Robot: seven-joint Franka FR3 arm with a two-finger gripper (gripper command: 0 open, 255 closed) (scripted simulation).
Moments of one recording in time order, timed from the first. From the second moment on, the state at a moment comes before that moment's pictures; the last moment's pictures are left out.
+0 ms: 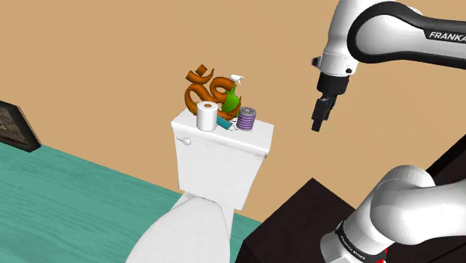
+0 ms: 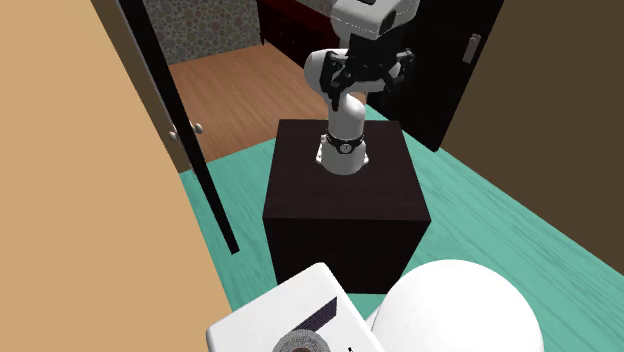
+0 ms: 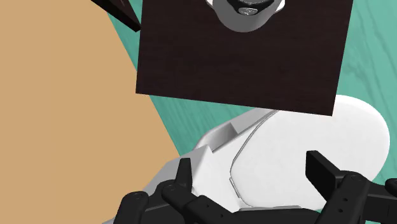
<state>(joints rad) 0.01 -0.80 -0.01 -2.43 -0.06 1.50 -0.17</state>
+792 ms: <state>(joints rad) 0.00 -0.47 -0.09 -2.35 -0.07 1.80 -0.25</state>
